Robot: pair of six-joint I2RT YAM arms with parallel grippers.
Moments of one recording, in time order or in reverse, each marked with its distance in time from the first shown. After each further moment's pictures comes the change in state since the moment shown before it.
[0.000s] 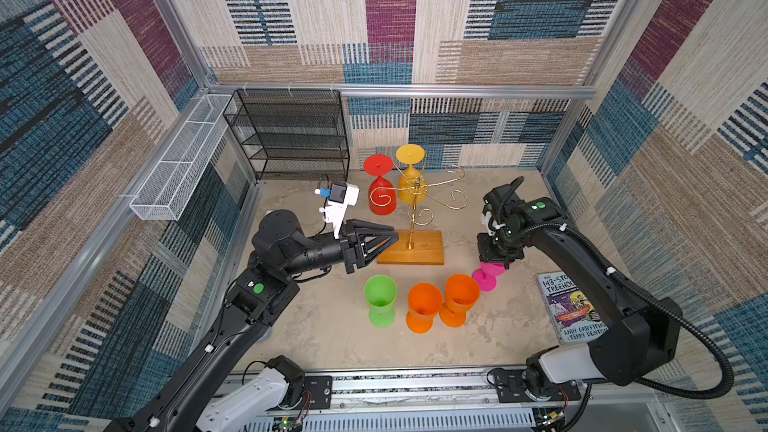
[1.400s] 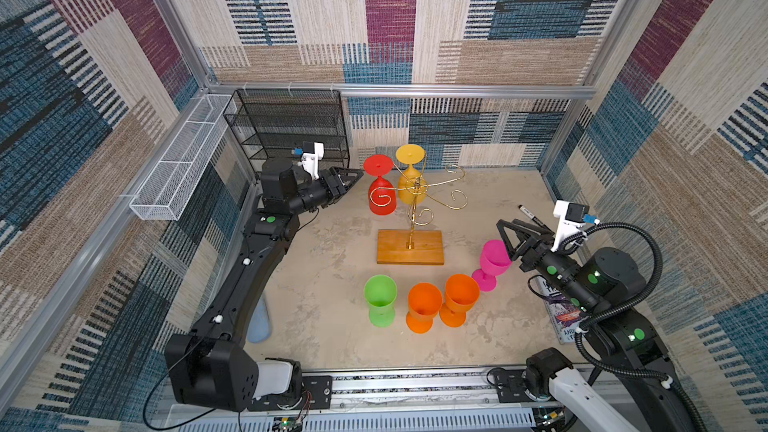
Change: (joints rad) left arm 0.413 0.453 0.193 0.050 0.010 -0.265; right arm 0.000 -0.869 -0.488 0.945 -0.151 0.233
